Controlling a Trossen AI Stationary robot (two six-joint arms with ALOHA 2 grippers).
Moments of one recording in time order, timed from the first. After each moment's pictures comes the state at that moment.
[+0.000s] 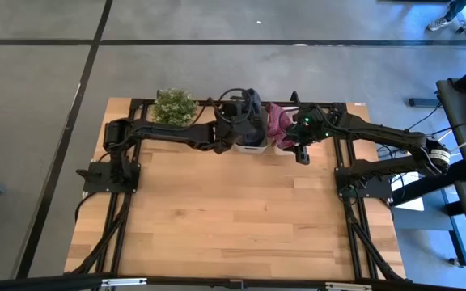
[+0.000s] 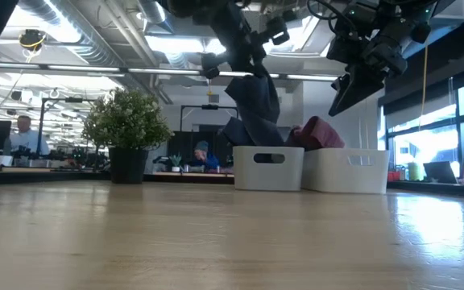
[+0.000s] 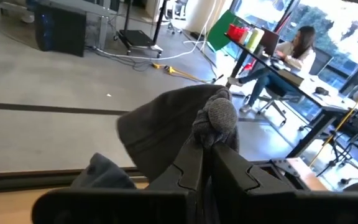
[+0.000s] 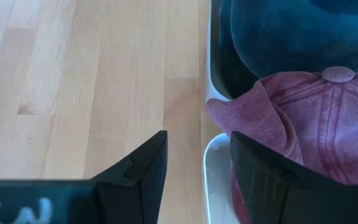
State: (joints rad) left arm 0.13 1.87 1.46 0.08 -0.98 -0.70; right arm -0.47 1.14 0.82 -0.60 -0.26 -0.40
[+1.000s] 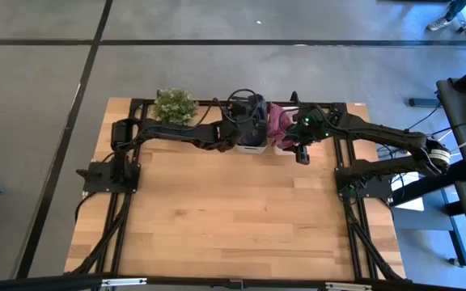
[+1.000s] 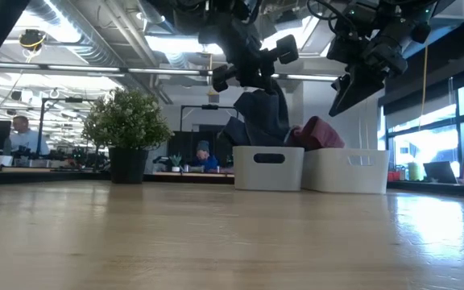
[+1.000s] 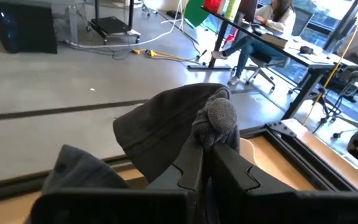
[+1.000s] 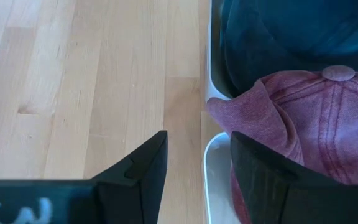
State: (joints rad) left arm 0.16 1.94 1.46 0.13 -0.82 -0.56; right arm -0.47 1.14 0.82 -0.60 -0.26 -0.40
